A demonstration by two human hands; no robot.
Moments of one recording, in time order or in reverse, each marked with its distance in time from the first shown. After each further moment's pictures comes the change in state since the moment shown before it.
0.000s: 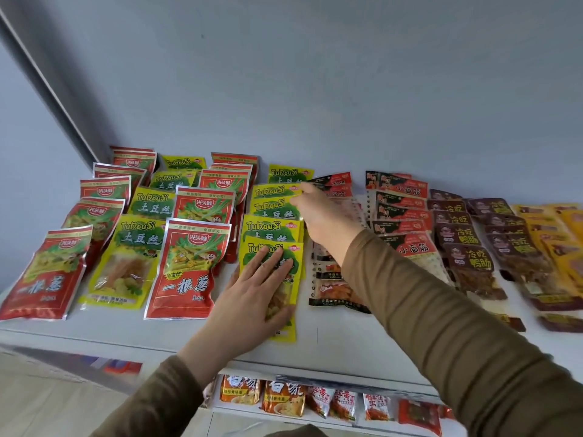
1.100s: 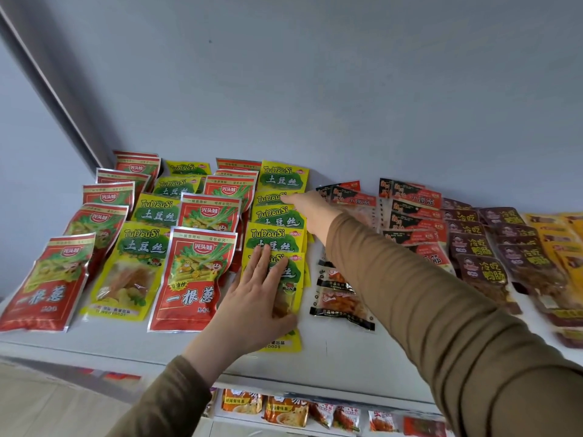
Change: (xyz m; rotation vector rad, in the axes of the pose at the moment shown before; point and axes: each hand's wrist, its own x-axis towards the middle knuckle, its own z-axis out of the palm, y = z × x) left_hand 0.016 -0.011 -0.003 -0.061 -0.092 -0.131; right_hand 0.051 -0.003 0.020 0.152 -0.021 0.149
